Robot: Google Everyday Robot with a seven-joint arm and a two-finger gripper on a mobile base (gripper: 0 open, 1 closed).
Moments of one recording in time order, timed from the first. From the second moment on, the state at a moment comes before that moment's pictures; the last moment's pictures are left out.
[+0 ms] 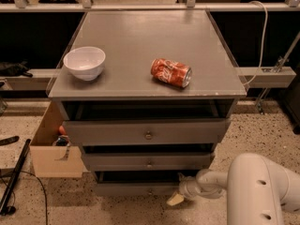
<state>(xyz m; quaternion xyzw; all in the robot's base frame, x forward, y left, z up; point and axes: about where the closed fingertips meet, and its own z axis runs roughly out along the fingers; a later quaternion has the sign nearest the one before) 0.539 -0.130 0.156 -0.51 0.81 0.17 0.24</state>
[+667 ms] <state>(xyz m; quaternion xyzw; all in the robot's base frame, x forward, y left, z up) 0.539 -0.130 0.156 -0.51 0.81 0.17 0.24</state>
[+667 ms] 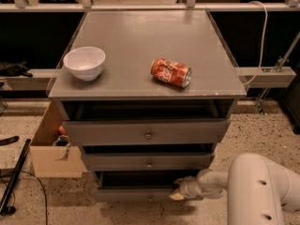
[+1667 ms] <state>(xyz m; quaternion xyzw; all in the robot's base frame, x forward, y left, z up) 0.528 -0.139 0.163 -0.50 0.81 0.17 0.23</state>
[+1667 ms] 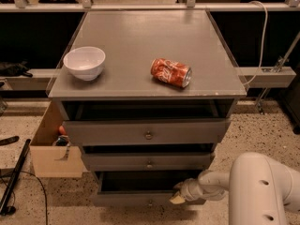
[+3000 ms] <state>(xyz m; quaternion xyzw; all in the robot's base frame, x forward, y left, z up) 0.526 -0.139 0.161 -0.50 0.81 0.18 0.23</state>
